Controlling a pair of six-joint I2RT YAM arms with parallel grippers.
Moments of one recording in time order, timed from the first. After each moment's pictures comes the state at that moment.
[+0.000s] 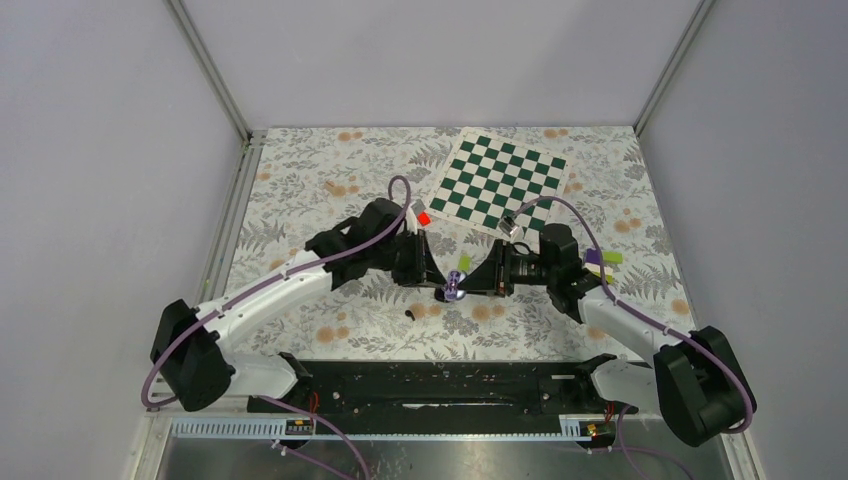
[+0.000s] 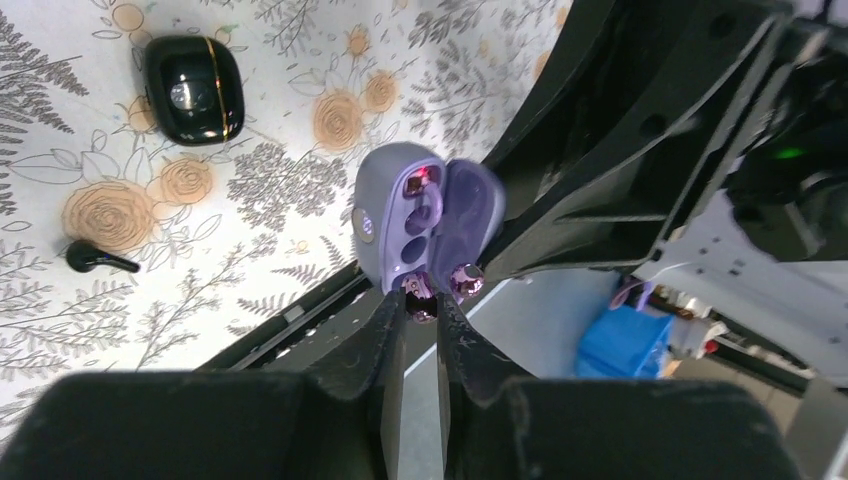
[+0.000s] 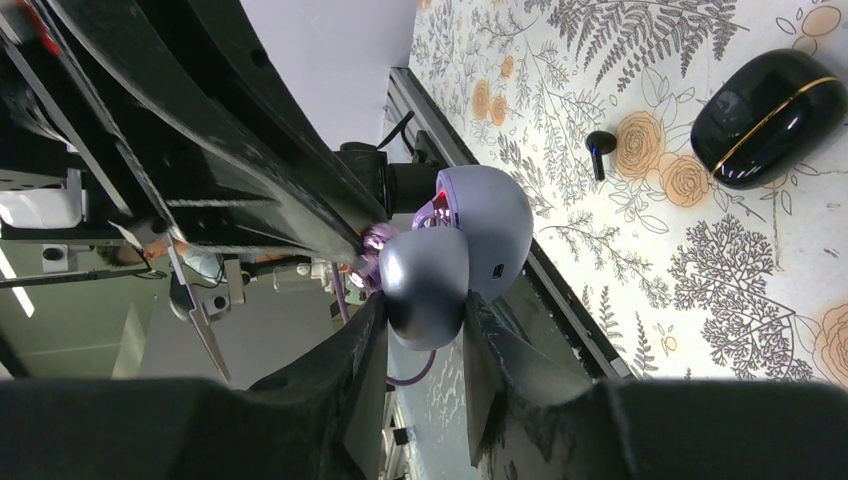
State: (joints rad) left arm -0.79 1.30 1.04 -0.51 0.37 -0.84; right arm 0.44 1.17 0.47 0.28 -0.90 1.00
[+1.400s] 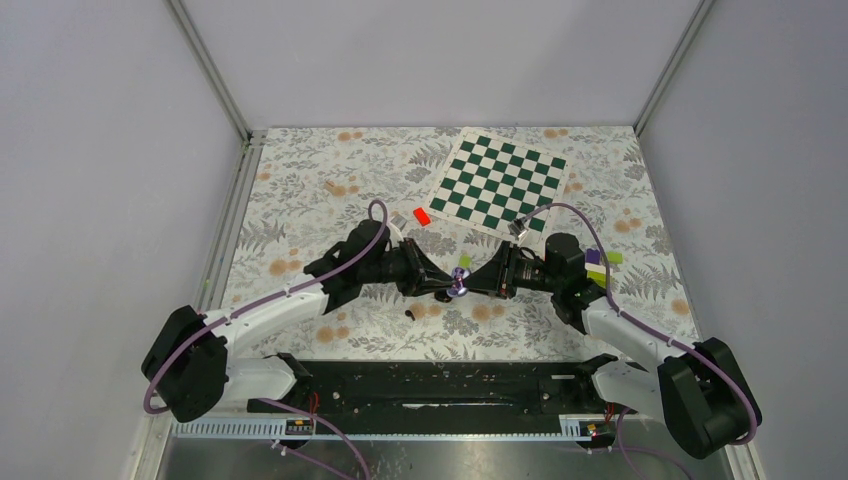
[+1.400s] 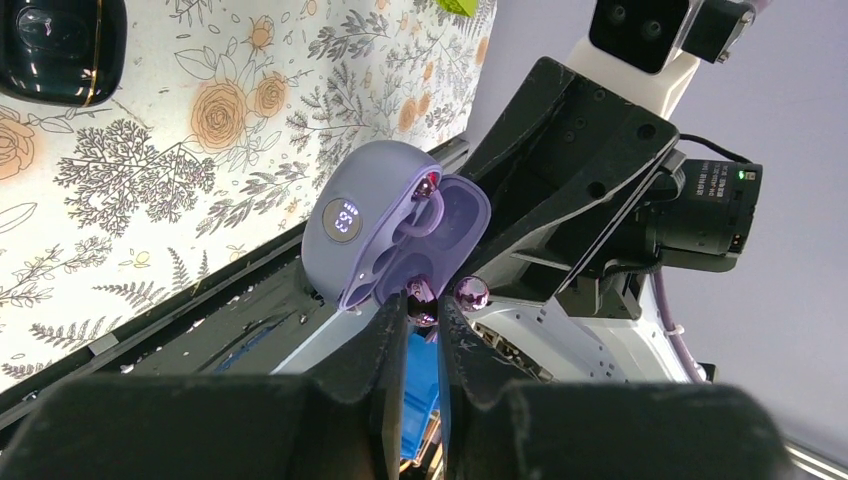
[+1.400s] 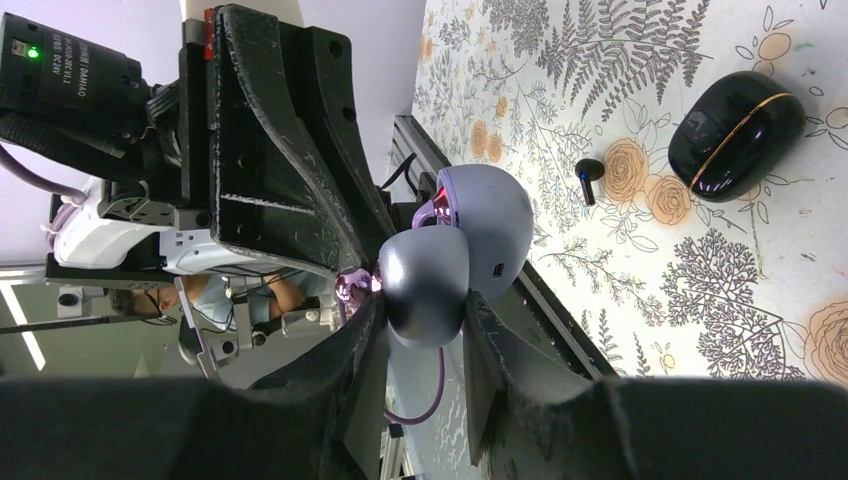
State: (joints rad) left arm -0.75 1.23 0.72 -0.01 0.46 -1.38; right arm 0.44 1.10 0.38 0.39 -0.80 1.10
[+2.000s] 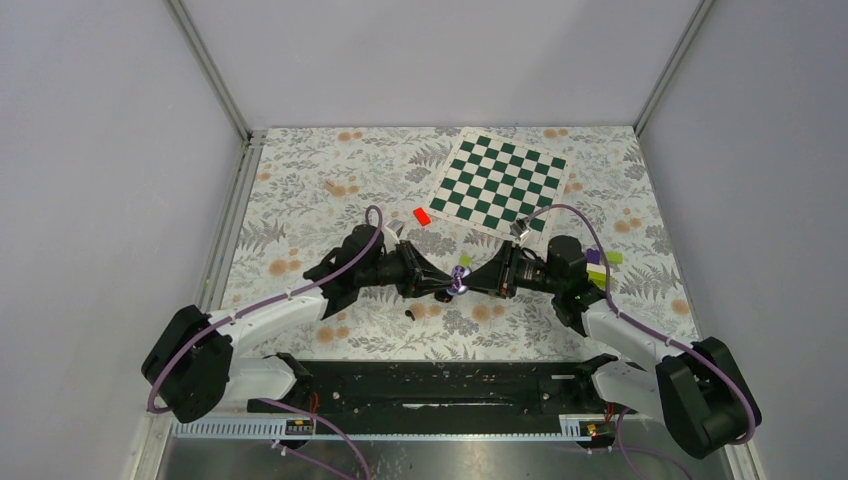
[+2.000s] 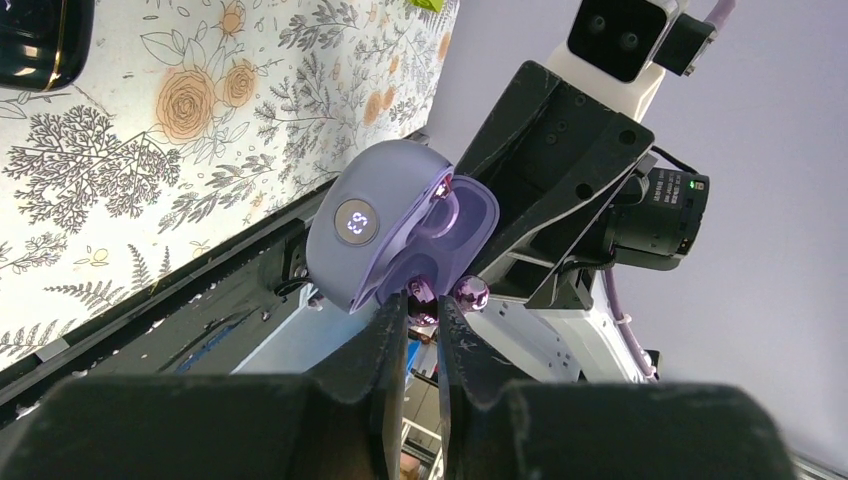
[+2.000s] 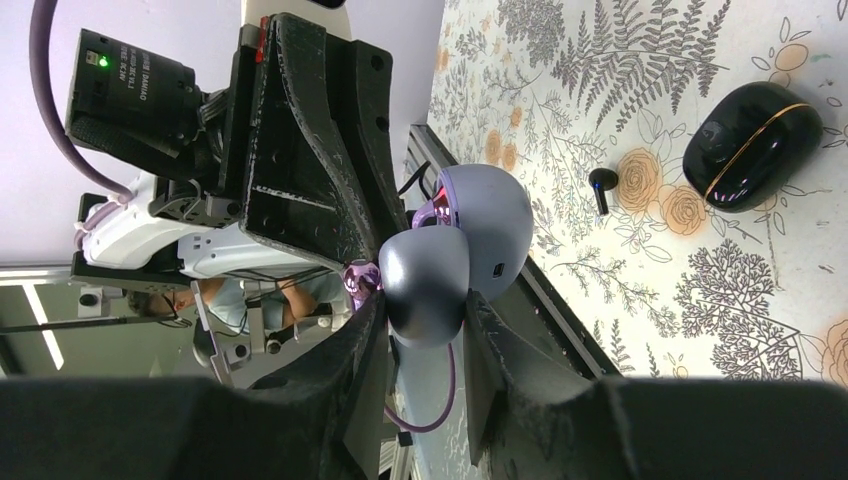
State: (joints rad) left arm -0.72 1.23 0.63 0.14 0.51 -1.50; right arm 0.43 1.10 0.35 0.48 -0.80 1.15
